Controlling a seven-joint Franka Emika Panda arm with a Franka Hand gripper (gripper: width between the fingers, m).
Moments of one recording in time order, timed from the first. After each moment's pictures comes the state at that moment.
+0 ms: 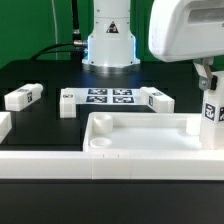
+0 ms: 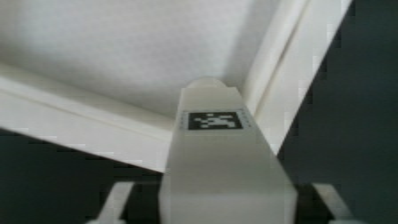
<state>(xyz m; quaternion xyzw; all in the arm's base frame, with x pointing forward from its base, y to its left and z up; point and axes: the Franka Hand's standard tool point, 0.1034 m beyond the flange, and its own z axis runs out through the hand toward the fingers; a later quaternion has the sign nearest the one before) 0.640 0.094 0.114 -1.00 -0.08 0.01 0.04</state>
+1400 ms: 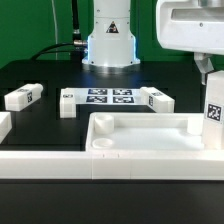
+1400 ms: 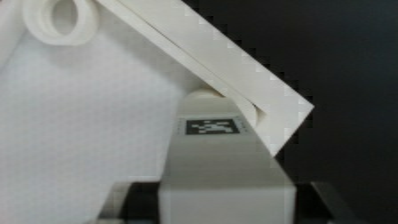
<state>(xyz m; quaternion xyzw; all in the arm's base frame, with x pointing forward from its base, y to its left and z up) 0.638 0.101 0.113 -0.89 0.46 0.04 0.06</state>
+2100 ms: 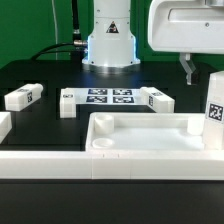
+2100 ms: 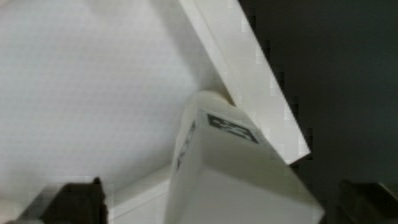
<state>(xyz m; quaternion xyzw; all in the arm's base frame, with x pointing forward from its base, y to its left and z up) 0.636 0.102 0.113 -0.97 0.23 0.03 0.04</state>
